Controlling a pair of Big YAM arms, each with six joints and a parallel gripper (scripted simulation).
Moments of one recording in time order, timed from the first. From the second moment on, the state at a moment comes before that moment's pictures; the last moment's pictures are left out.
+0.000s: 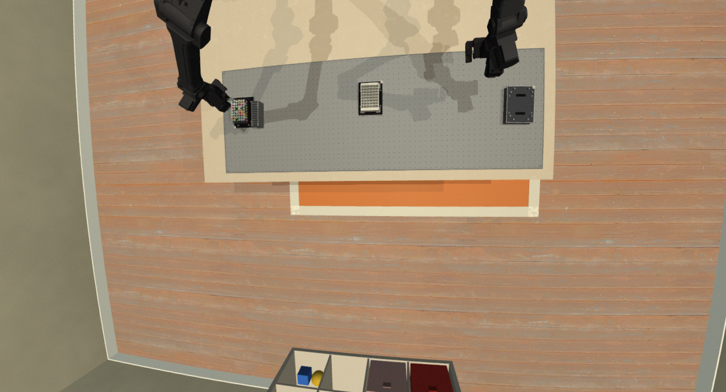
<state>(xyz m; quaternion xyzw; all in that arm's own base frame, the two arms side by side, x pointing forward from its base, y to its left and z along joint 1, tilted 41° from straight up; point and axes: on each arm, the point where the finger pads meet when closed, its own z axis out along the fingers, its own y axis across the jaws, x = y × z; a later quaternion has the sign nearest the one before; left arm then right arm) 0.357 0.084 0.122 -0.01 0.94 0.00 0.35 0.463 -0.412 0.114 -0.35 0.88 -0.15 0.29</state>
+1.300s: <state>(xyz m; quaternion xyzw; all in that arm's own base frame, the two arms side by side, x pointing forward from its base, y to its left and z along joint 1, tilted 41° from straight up) 0.357 0.084 0.122 -0.01 0.94 0.00 0.35 0.468 -0.412 0.108 -0.35 0.88 -0.15 0.29</state>
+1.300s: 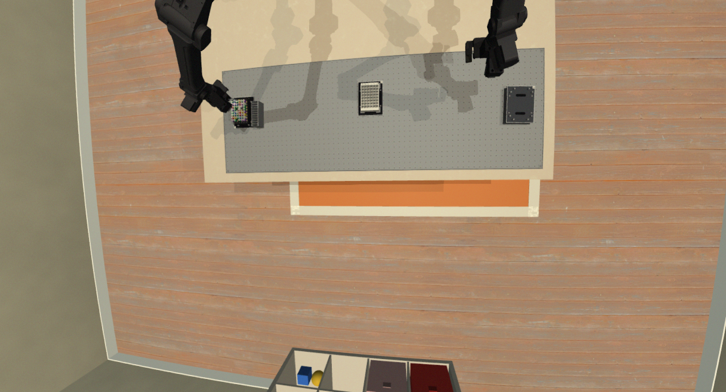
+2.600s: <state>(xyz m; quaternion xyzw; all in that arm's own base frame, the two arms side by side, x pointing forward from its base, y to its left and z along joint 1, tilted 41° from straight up) 0.357 0.084 0.122 -0.01 0.94 0.00 0.35 0.477 -0.412 0.098 -0.35 0.88 -0.15 0.29</state>
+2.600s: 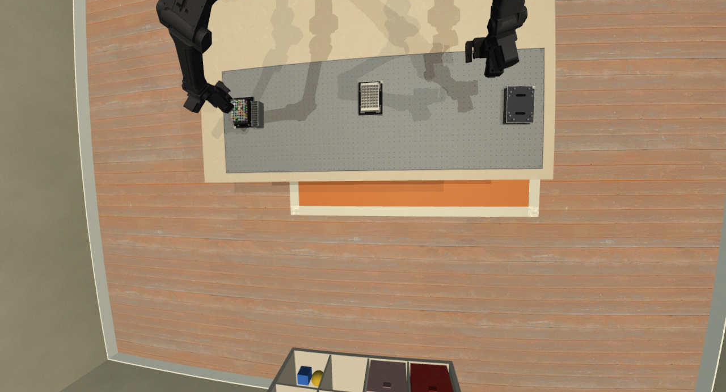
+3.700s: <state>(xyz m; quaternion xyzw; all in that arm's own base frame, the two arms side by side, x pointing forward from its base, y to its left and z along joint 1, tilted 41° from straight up) 0.357 0.084 0.122 -0.01 0.94 0.00 0.35 0.476 -0.412 0.098 -0.35 0.88 -0.15 0.29</state>
